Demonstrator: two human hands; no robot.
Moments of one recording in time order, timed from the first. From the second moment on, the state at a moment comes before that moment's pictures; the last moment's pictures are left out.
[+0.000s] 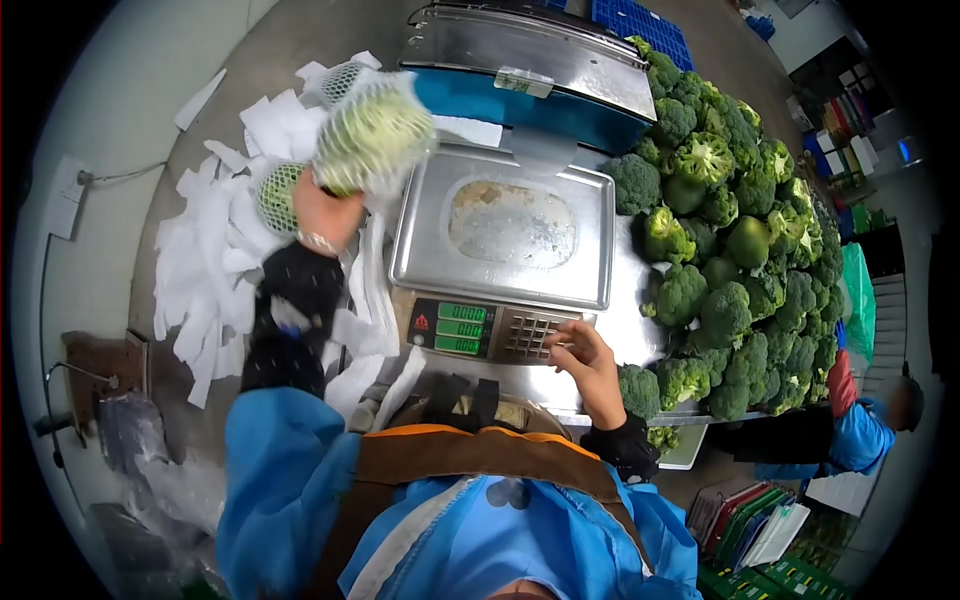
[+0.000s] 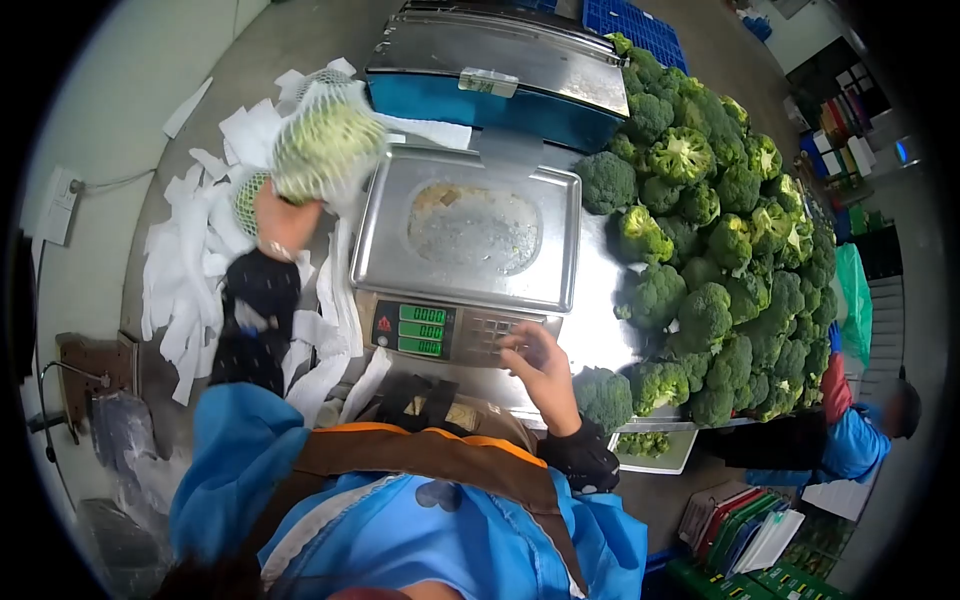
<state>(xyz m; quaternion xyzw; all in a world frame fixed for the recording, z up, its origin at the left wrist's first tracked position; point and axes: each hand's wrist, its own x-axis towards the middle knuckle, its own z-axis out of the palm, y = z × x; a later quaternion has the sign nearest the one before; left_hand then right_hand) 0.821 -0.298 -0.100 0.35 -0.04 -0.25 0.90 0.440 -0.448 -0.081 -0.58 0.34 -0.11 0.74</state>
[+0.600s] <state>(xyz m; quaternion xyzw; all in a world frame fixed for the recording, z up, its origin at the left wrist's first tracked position) 0.967 -0.399 -0.211 0.89 -0.46 0.03 -0.01 0.354 -0.632 -0.110 -0.74 0.51 -0.22 0.36</state>
